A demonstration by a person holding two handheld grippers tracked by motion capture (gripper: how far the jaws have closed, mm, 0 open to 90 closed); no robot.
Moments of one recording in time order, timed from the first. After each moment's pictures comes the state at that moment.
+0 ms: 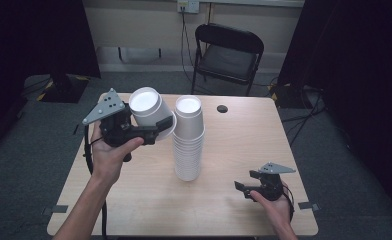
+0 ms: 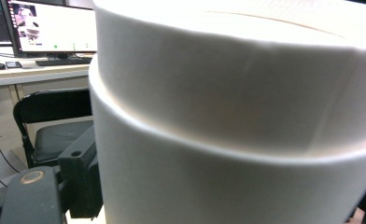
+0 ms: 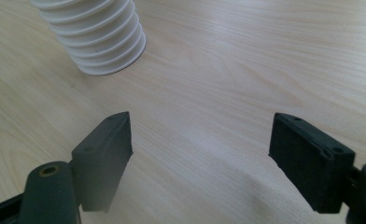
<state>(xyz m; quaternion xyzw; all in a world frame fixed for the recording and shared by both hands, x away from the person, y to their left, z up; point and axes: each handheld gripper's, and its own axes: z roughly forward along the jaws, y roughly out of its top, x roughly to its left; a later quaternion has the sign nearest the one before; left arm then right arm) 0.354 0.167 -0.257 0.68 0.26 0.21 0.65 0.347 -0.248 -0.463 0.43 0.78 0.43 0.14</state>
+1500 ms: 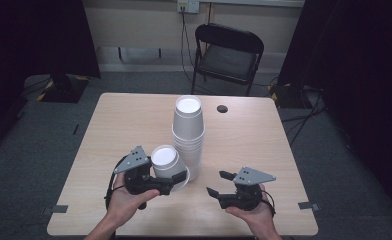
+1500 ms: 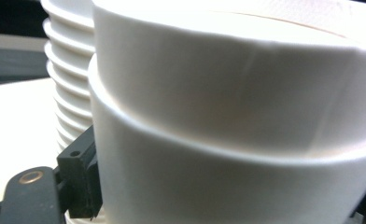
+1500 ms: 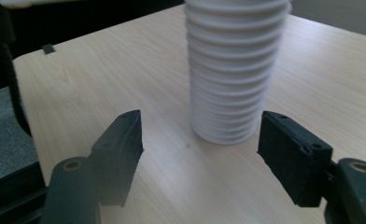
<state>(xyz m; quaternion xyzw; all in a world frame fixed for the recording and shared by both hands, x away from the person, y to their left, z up) 0.315 0.136 -0.372 0.71 0.30 0.09 0.63 0.306 -0.167 -0.412 0.28 0.81 0.50 0.15</state>
